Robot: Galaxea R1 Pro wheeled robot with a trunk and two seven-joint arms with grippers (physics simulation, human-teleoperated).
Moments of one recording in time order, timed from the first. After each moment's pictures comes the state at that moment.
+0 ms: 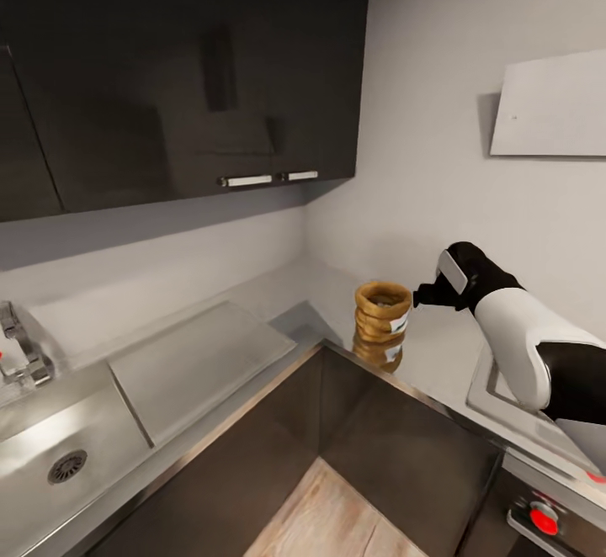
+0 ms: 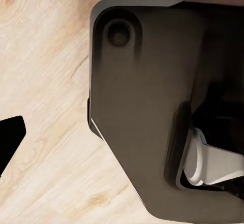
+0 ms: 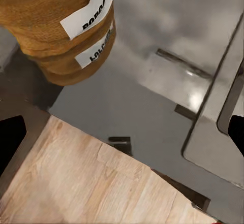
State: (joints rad) left arm 0.09 -0.01 0.07 -0.40 0.01 0.29 0.00; right arm -1.38 -0.13 0.00 -0.32 -0.17 1.04 -0.23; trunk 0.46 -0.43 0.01
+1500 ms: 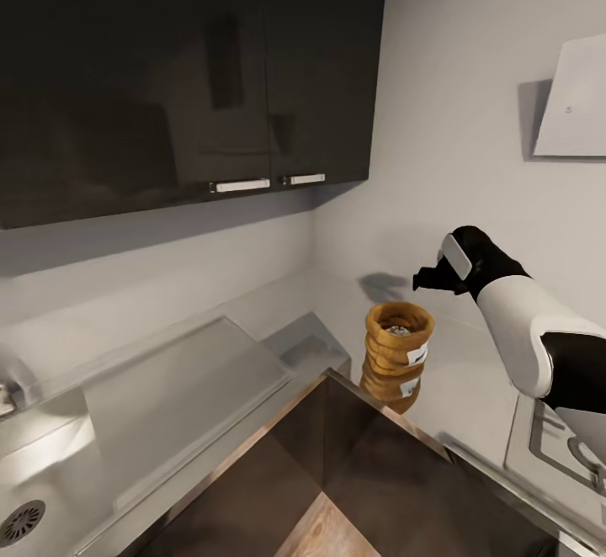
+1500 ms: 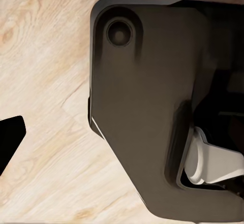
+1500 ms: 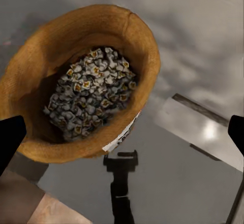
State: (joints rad) left arm 0.09 -0.01 0.07 -0.40 0.01 0.29 0.00; right arm -1.42 -0.13 -0.02 -0.36 -0.17 1.04 -0.23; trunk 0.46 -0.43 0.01
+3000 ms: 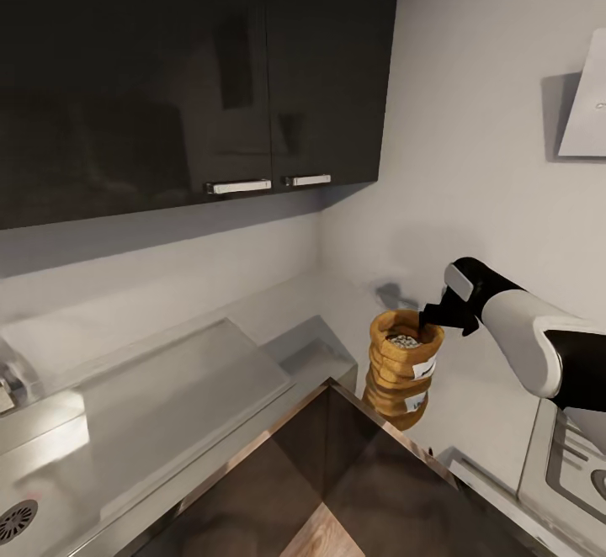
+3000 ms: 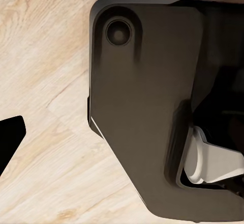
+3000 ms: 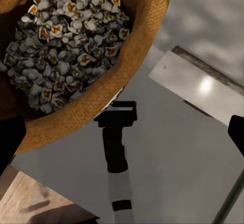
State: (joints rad) left arm 0.09 -0.01 0.07 -0.40 0.01 0.29 0.00; right arm -1.42 -0.16 -0.03 -0.10 -0.17 1.04 -0.23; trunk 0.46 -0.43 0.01
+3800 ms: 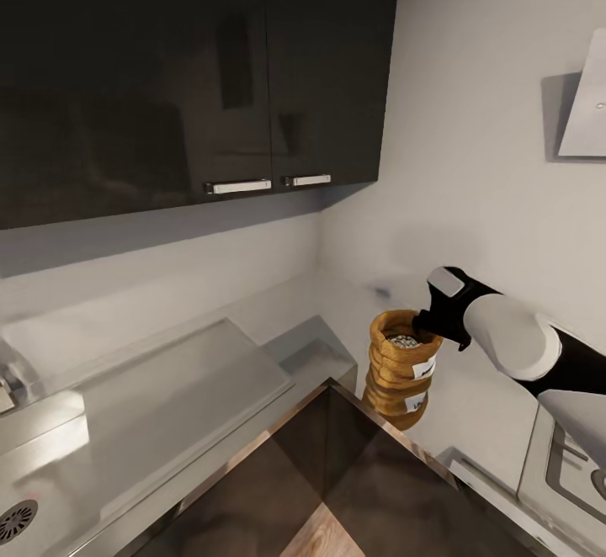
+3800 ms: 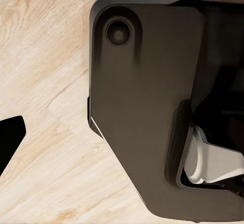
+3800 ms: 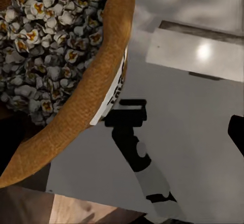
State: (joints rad) left arm 0.09 -0.01 0.07 -0.39 0.01 0.29 0.00; right arm -1.42 -0.09 -0.52 -0.02 -0.18 0.79 -0.75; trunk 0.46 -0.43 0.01
